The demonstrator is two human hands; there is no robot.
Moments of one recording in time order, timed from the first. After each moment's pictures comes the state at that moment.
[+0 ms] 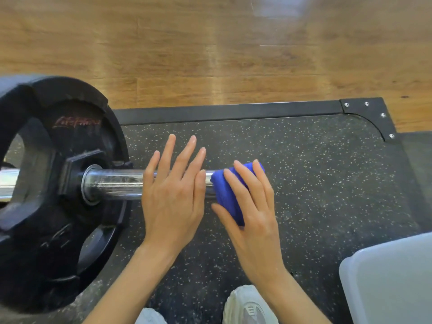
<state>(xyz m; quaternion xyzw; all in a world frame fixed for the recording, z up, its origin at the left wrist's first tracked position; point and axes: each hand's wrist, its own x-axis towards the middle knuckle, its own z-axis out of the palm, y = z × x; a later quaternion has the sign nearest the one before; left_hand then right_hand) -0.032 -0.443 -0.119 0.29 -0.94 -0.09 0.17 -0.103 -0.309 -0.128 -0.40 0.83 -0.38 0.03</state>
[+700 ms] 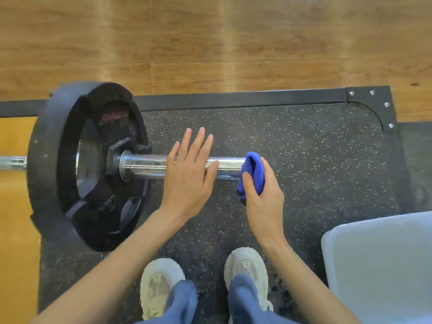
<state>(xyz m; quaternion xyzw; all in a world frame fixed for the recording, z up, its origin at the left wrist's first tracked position) -0.032 -0.453 -0.097 0.28 -0.94 -0.19 0.03 -0.109 -0.316 -0.065 -0.05 0.79 -0.54 0.28</state>
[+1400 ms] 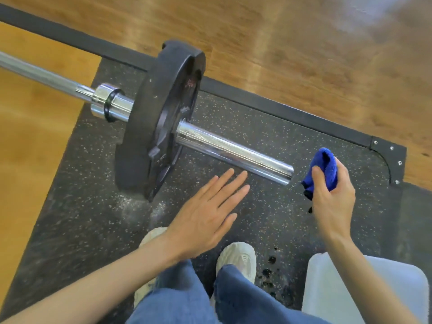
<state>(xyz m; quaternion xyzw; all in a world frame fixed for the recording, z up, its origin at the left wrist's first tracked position) 0.072 -0.401 -0.085 0.17 -0.96 -0.23 0.06 -0.157 -0.308 -0.030 -0.16 0.87 -0.43 0.21</state>
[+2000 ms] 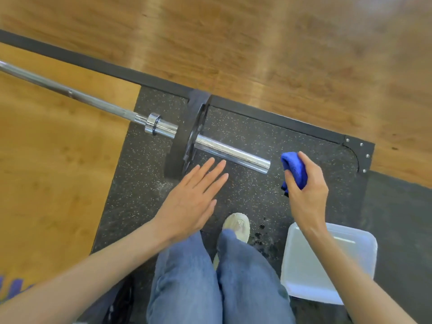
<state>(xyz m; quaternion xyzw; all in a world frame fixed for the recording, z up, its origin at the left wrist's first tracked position) 0.118 -0.430 0.117 0.20 -0.97 -0.14 -0.04 -0.119 -0.311 0.134 -0.22 0.86 -0.38 0.26</state>
